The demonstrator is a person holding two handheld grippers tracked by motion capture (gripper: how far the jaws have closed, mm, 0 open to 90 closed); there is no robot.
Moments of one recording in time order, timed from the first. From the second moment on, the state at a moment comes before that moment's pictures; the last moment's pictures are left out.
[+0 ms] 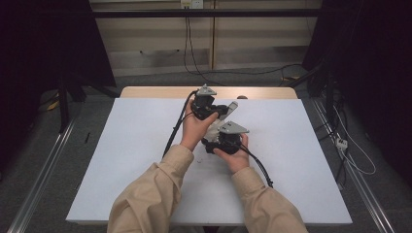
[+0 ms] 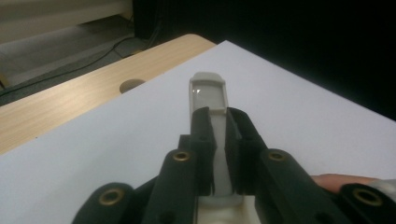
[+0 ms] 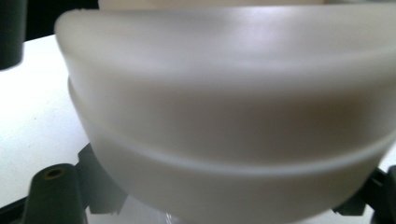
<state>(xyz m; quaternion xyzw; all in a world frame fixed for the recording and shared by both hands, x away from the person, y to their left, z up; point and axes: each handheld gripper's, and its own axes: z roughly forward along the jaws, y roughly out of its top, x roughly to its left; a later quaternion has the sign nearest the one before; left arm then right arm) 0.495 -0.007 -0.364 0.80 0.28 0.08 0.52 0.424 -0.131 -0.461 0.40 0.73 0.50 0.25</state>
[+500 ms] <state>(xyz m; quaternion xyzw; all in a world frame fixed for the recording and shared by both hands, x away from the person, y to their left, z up) 0.468 0.033 -0.355 0.79 0.29 0.08 0.54 0.401 -0.152 -0.448 0.41 0.73 0.50 0.22</state>
